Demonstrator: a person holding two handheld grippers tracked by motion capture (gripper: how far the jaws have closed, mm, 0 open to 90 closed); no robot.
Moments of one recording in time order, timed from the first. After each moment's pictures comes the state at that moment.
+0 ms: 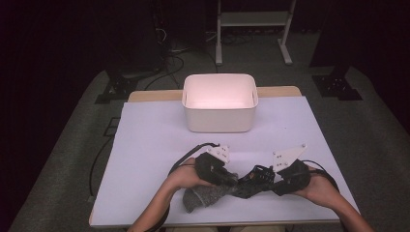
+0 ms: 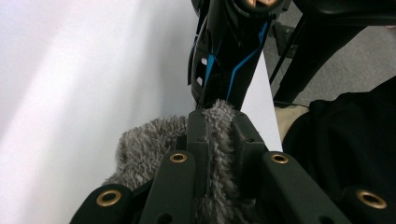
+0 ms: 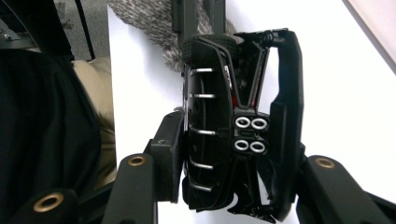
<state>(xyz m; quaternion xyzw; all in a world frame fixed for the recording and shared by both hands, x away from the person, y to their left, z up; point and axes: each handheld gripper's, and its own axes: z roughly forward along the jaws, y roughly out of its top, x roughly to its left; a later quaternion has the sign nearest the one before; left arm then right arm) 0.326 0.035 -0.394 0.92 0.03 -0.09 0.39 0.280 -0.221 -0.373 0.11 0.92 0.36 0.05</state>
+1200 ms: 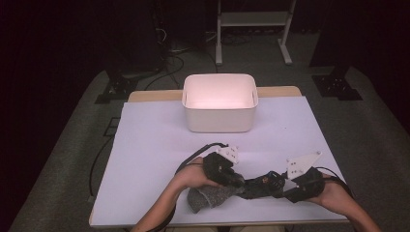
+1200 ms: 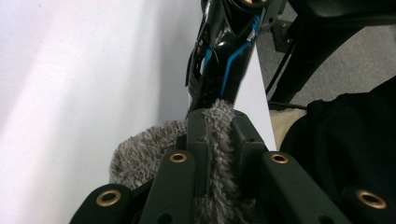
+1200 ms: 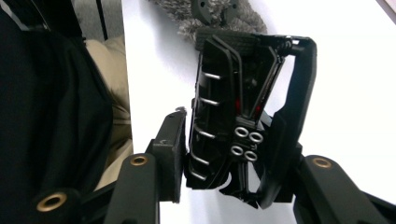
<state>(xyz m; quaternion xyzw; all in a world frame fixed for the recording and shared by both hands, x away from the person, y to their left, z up) 0.324 0.014 -0.389 0.92 0.02 -0.09 0.37 0.268 -0.254 -0.386 0.11 0.93 0.36 0.04</state>
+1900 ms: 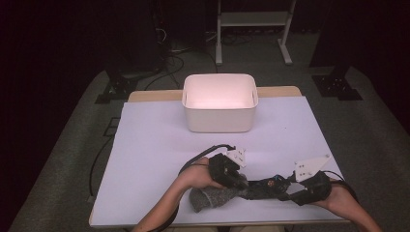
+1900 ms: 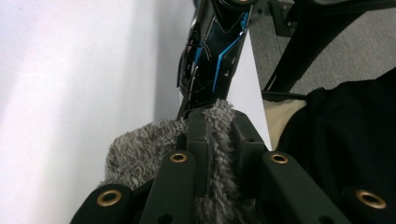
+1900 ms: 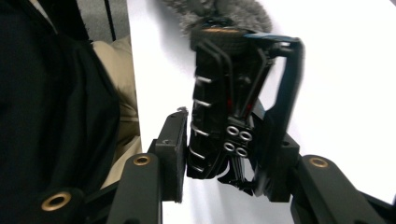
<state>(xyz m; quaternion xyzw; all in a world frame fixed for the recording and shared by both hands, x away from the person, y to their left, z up) 0.316 -0.001 -0.382 0.93 -0.01 -0.08 0.35 0.263 -0.272 -0.395 0.12 0.92 0.38 0.02</state>
